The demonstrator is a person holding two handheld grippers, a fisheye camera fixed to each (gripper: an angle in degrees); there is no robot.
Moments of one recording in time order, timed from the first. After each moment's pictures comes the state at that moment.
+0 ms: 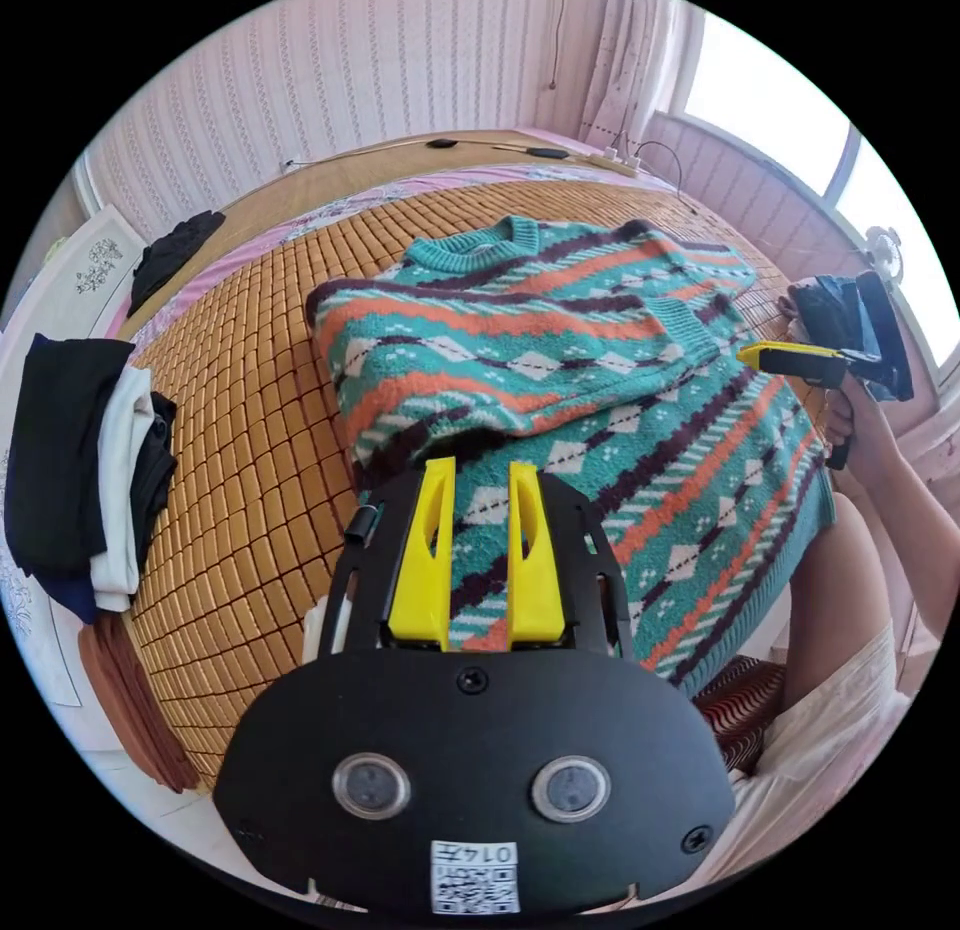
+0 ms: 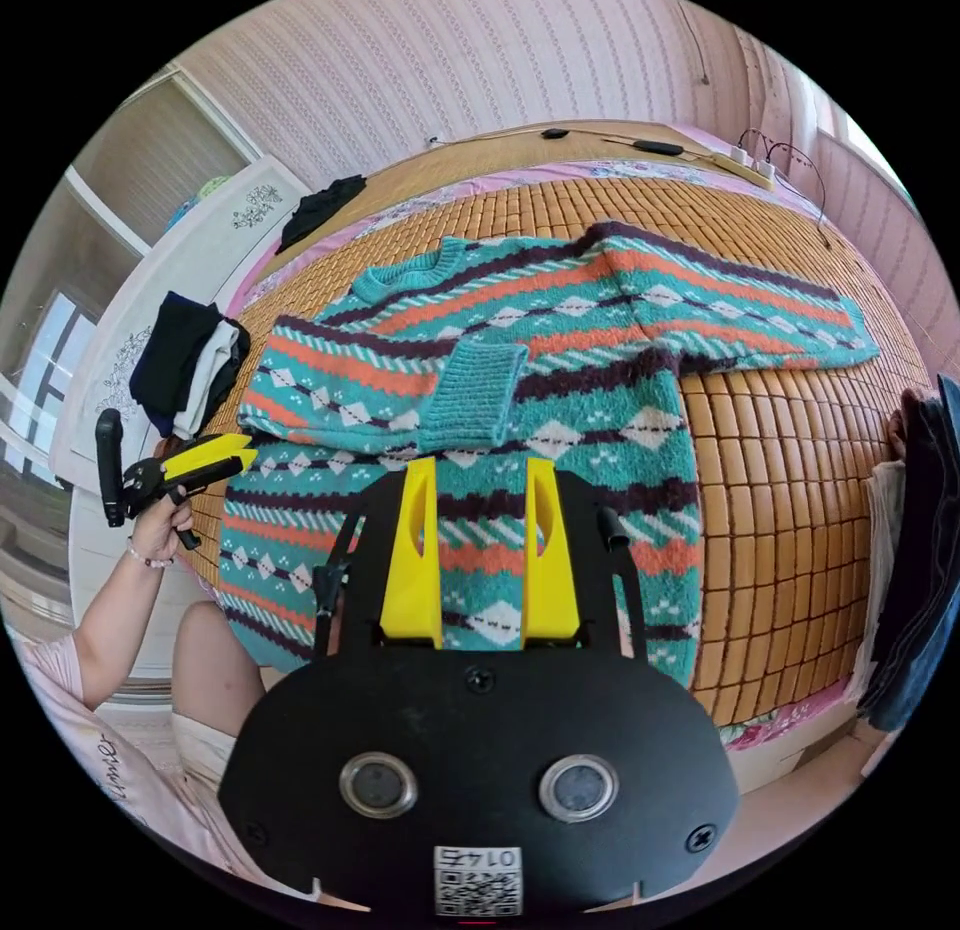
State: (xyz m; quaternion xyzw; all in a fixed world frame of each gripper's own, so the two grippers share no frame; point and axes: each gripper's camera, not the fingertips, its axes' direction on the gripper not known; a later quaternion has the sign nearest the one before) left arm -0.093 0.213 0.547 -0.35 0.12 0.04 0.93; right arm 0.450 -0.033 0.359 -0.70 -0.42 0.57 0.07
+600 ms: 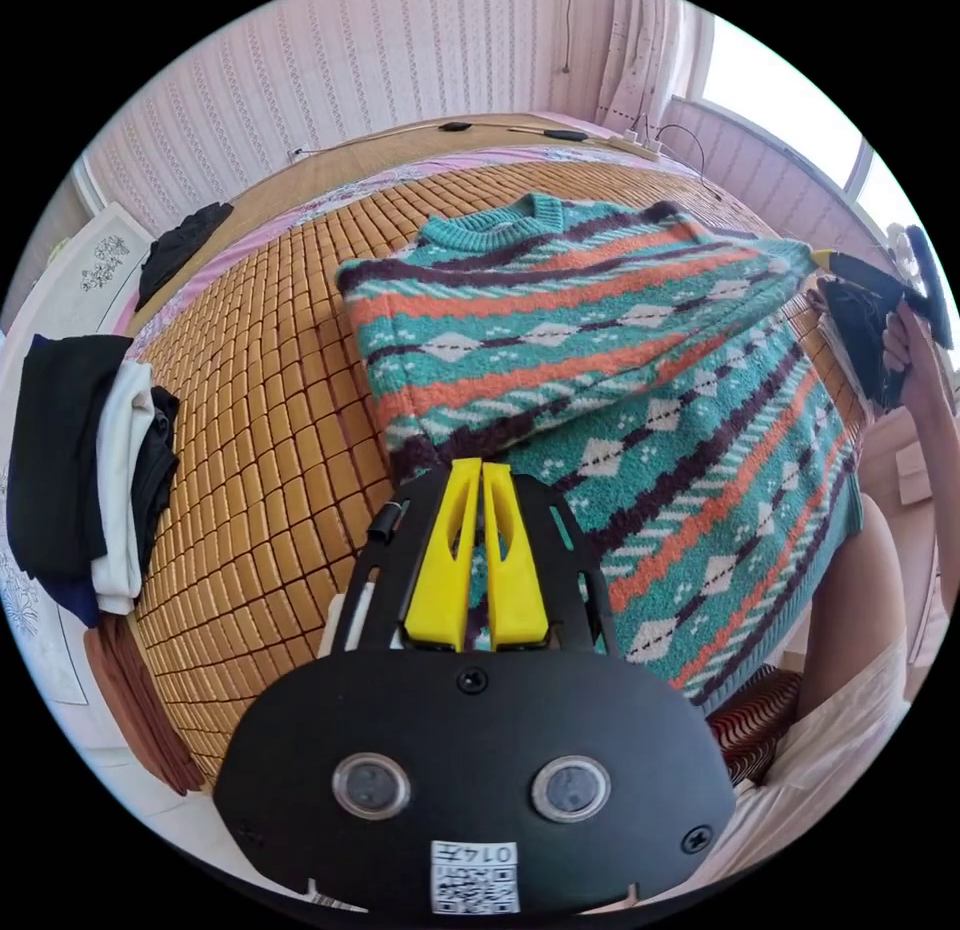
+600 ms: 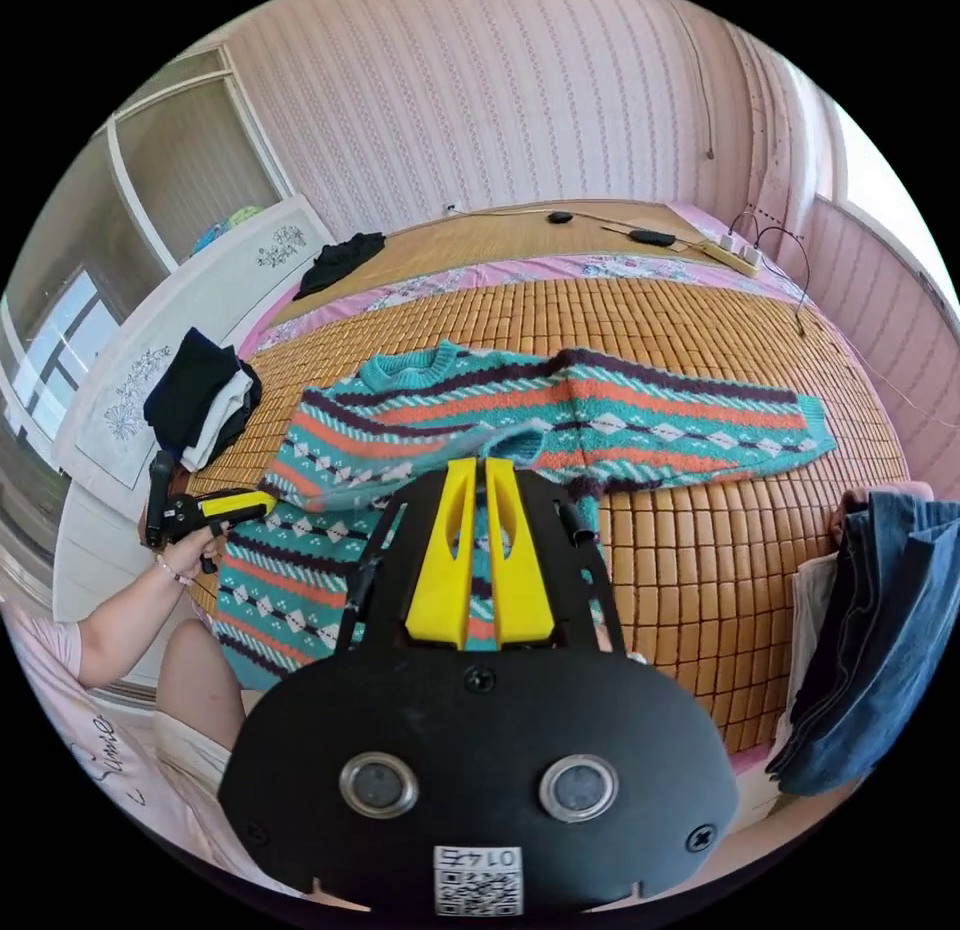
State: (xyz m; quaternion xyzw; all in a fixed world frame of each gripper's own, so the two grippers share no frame) left arm -0.049 0.224 0.631 -0.37 0.09 0.05 0.92; right arm 0.510 0.093 0.375 -0.69 -0.38 0.60 0.16
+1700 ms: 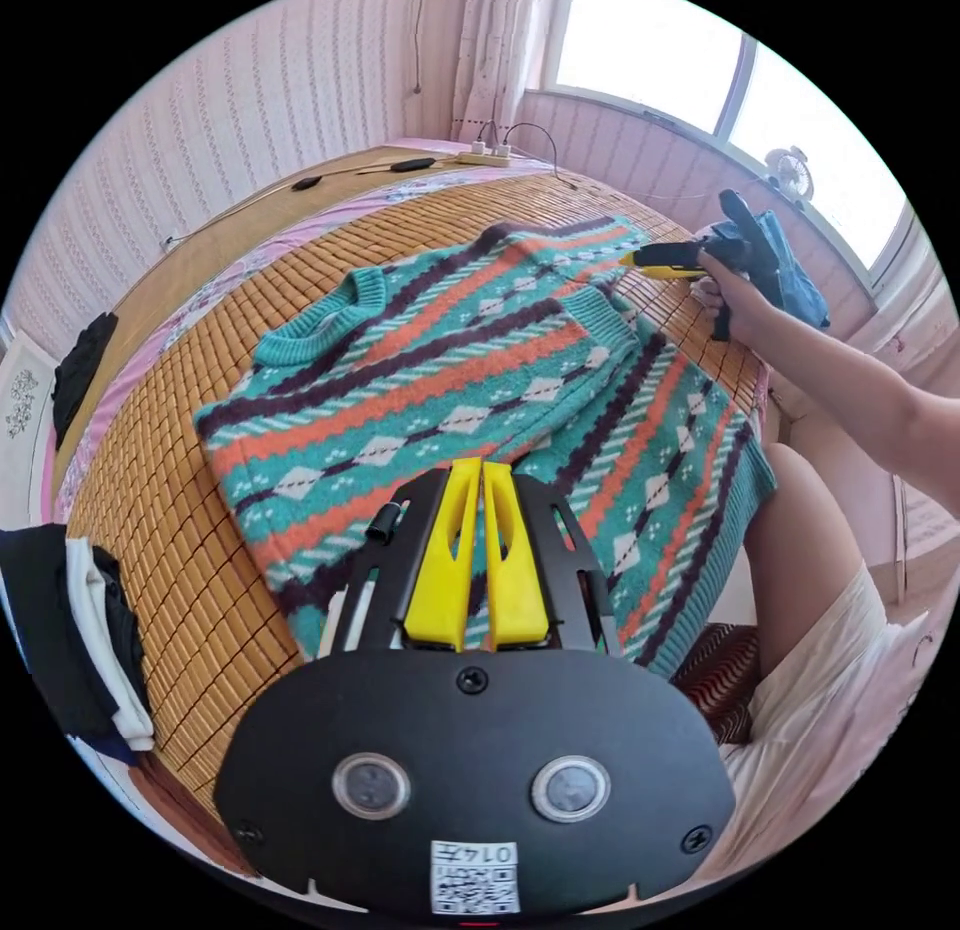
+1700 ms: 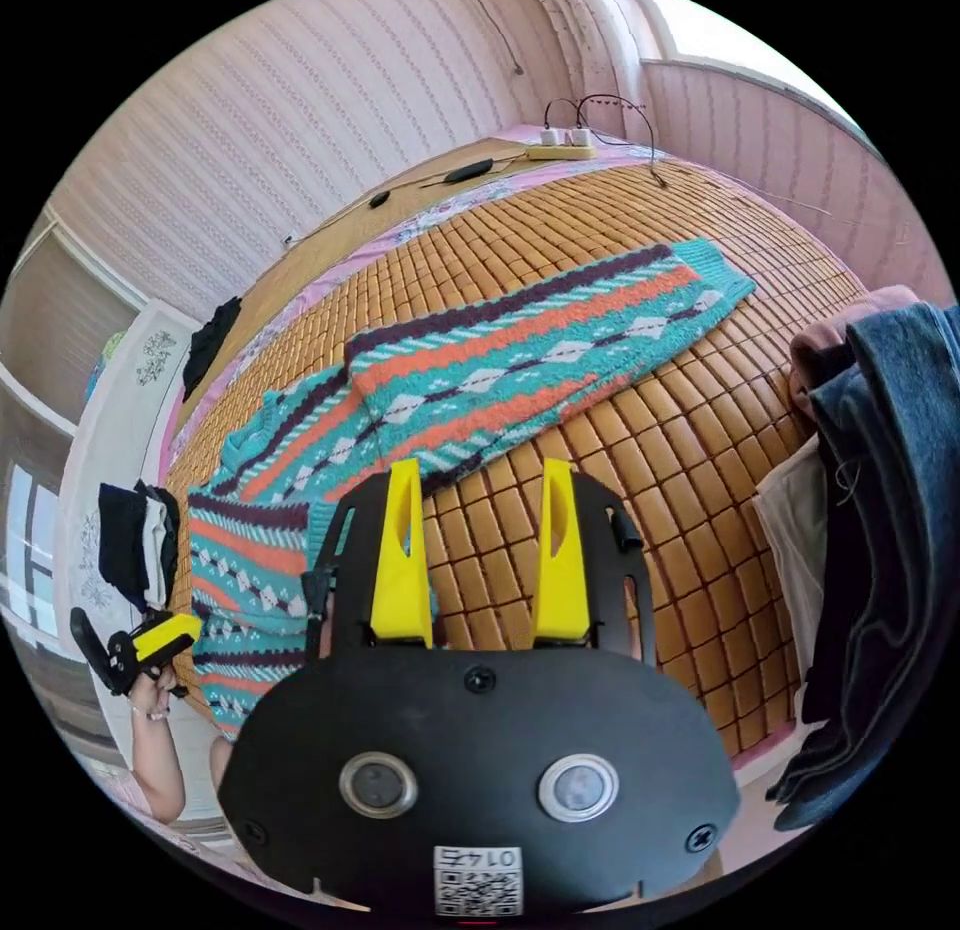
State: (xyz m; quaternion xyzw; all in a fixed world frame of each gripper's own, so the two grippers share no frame) left arm 0.040 0.181 0.682 -0.33 0.22 0.14 0.91; right arm 0.487 0.217 0.279 -0.78 -0.23 0.58 0.04
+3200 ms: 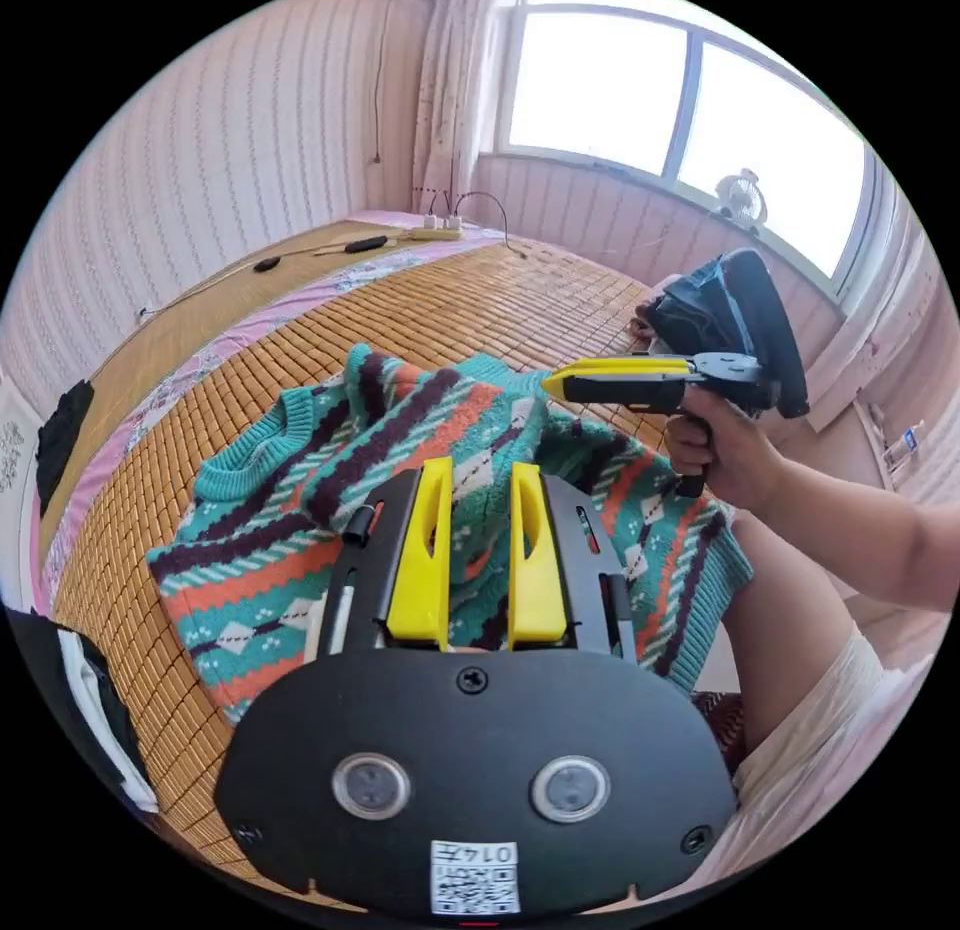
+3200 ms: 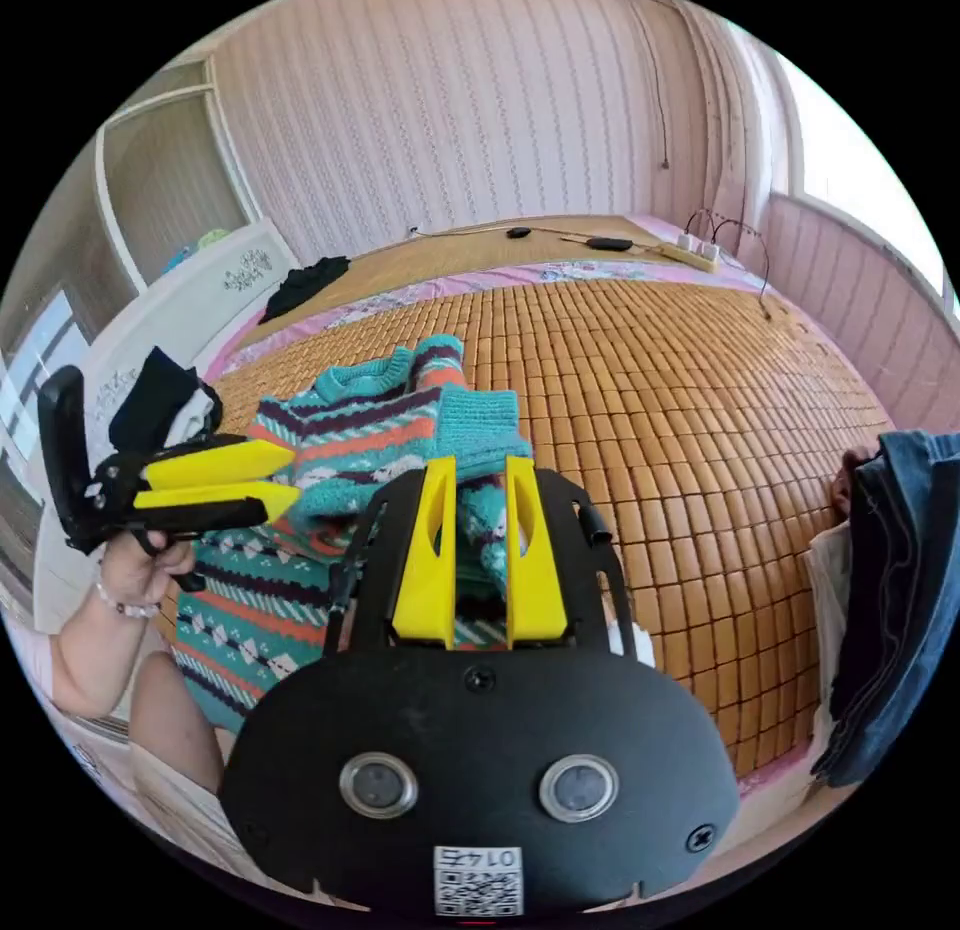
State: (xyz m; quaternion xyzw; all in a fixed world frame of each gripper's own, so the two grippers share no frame) left arm 0.050 0.139 0.684 -0.23 0.28 0.13 0.92; right arm 0.538 0.032 0.382 -0.70 -0.32 0.61 0.17
